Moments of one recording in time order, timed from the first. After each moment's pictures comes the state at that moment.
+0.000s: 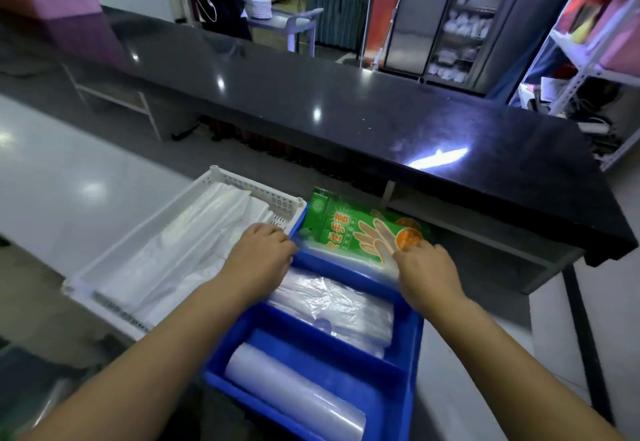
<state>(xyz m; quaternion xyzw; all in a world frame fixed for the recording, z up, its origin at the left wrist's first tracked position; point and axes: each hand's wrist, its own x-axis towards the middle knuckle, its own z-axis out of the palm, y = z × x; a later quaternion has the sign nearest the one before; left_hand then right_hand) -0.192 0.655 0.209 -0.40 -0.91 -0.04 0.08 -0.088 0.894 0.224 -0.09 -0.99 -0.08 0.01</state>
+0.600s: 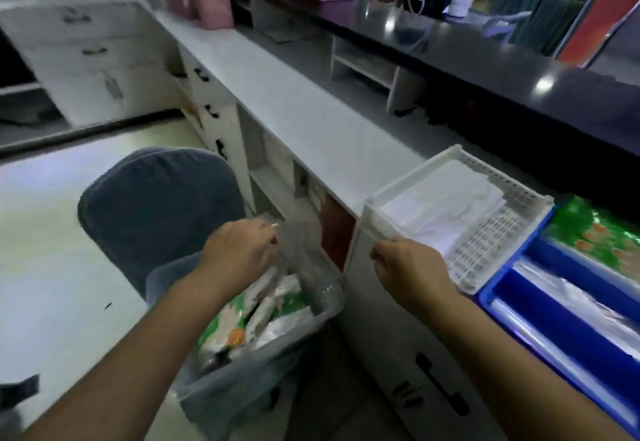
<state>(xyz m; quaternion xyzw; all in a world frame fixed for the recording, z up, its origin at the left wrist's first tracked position) -0.050 0.205 0.215 -0.11 -0.99 -0.04 0.09 -0.072 0.473 0.219 0.21 -0.97 0.10 0.05</state>
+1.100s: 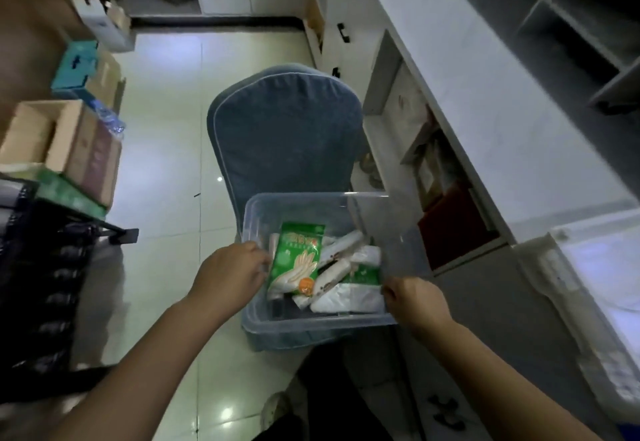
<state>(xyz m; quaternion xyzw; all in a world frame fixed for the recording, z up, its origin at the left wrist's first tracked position) 0.039 0.051 0.102 0.18 -0.97 -0.17 -0.05 -0.104 0.309 0.065 0.32 -0.93 0.02 -0.15</state>
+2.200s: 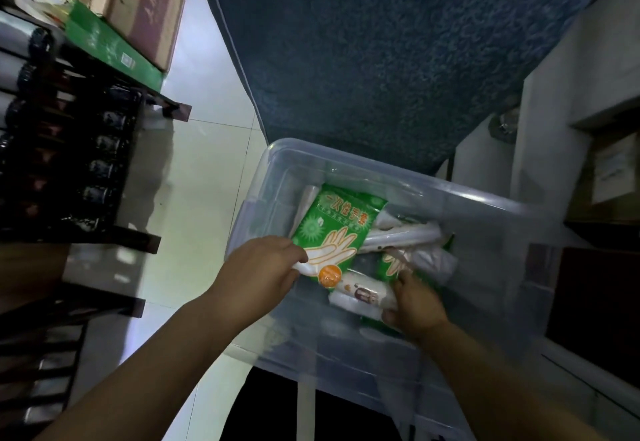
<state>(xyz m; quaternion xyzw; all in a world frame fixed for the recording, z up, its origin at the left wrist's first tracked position) -0.059 0.027 -0.074 0.28 -0.92 -0.23 -0.16 -0.239 0.235 -0.211 0.47 -0.78 -0.09 -0.40</state>
